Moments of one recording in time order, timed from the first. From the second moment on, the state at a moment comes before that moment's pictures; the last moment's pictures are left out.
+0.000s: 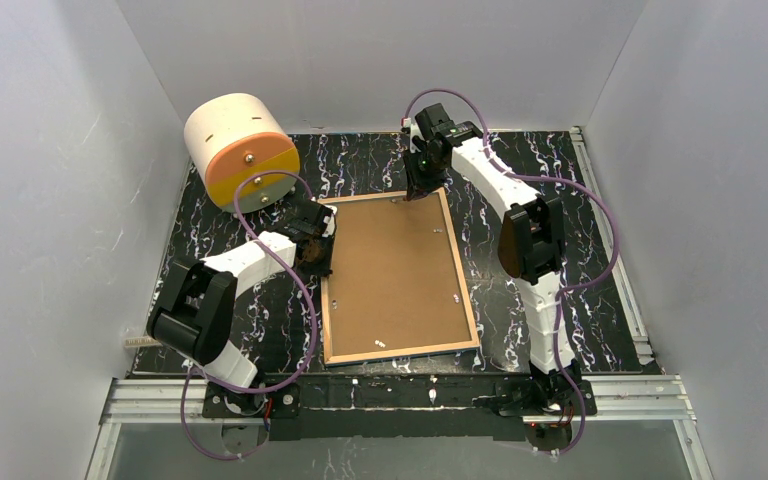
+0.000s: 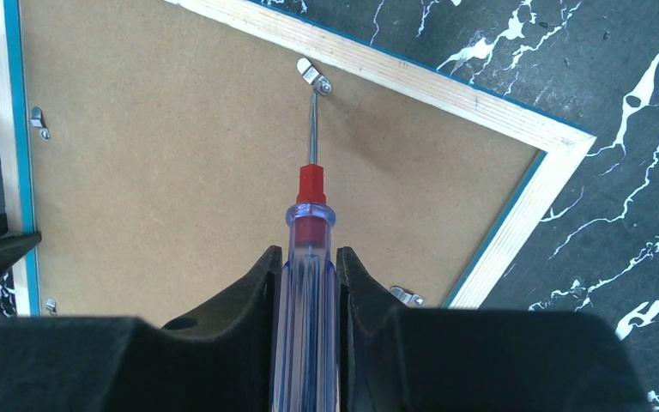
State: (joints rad) left arm -0.45 1.58 0.90 -0.45 -0.06 -0.23; right arm 0.48 2.28 2.16 -0.95 -0.23 0.11
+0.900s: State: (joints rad) left arm -0.45 1.59 0.90 -0.45 -0.06 -0.23; right arm 0.48 2.26 2.20 -0.97 -0.20 0.17
